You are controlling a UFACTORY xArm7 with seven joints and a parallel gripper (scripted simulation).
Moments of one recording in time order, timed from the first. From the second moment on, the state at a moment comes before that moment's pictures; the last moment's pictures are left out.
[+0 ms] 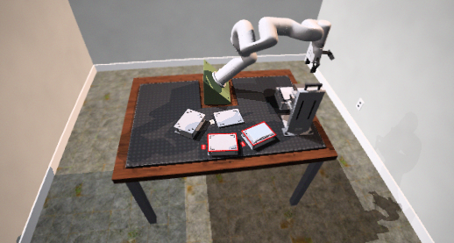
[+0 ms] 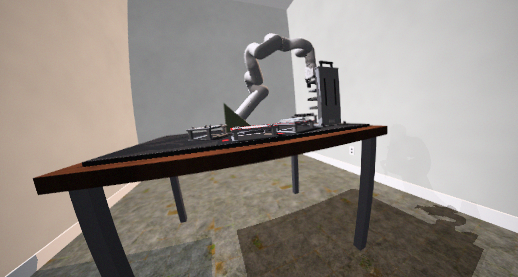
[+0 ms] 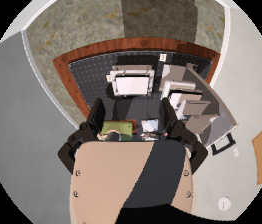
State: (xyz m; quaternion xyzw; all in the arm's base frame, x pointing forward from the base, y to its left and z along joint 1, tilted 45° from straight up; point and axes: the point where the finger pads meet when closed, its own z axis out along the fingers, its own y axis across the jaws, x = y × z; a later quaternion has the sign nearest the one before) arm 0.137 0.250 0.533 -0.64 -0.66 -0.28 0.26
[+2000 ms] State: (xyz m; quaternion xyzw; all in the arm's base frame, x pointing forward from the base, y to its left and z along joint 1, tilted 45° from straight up) arm 0.138 0.311 0.471 -0.64 -0.66 -0.28 0.26
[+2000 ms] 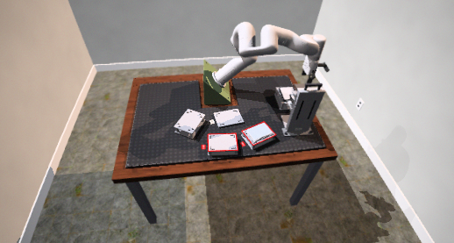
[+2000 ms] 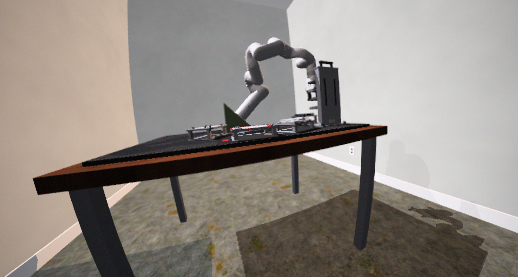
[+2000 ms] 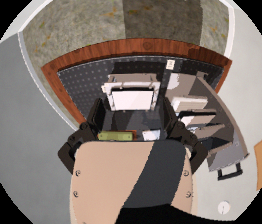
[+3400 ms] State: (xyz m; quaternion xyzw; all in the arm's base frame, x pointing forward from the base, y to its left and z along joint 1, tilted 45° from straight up) arm 0.138 0.346 0.435 -0.64 -0.66 -0.28 0.26
